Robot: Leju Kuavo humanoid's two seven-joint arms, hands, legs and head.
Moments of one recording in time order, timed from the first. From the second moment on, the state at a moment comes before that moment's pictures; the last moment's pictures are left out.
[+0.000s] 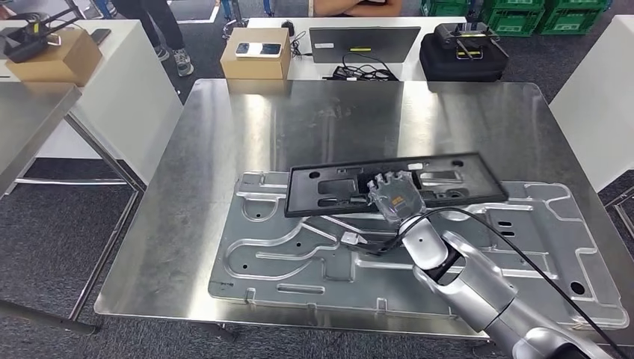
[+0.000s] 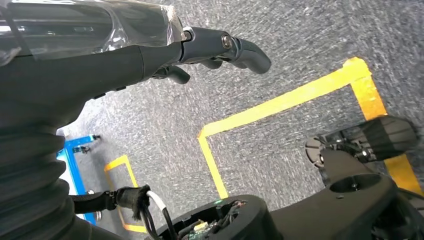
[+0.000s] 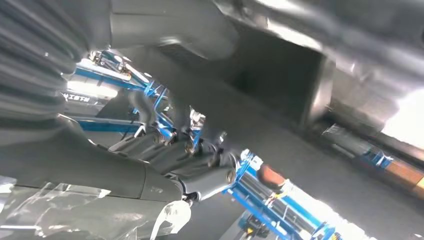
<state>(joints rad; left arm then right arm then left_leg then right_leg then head) -0.16 -0.01 -0.92 -0.27 0.61 0.22 0.06 -1.09 -0.15 1.15 -1.33 1.38 0.17 0.27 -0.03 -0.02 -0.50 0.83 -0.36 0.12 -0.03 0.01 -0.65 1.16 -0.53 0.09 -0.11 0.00</state>
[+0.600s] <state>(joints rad) -0.17 0.00 -0.93 -0.27 0.62 0.21 0.07 -1.17 -0.17 1.10 -1.34 1.32 0.15 0.34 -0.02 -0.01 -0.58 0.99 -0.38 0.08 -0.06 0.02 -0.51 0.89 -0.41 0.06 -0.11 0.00</state>
